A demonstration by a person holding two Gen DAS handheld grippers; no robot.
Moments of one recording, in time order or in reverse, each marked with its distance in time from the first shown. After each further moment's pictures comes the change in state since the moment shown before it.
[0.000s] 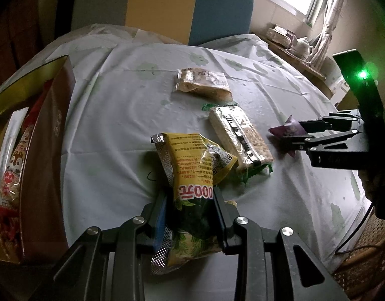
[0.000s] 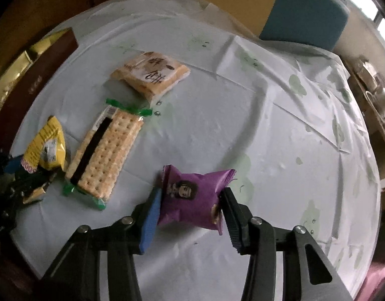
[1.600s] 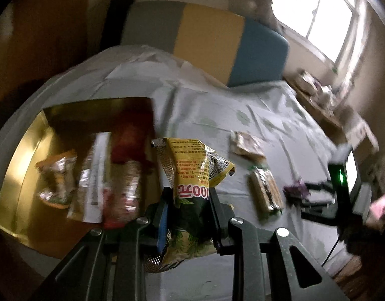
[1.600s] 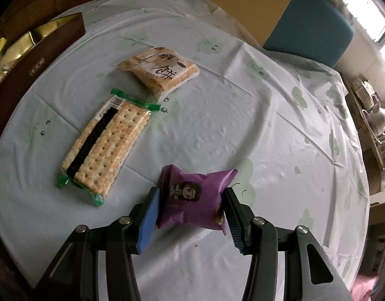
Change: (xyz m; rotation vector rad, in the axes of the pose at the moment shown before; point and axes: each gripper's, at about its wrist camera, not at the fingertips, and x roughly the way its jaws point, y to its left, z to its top) left arm -0.107 0.082 0.027 -0.224 -0.157 0.088; right arm -0.002 0.018 -0.006 -0.068 -0.015 -0.056
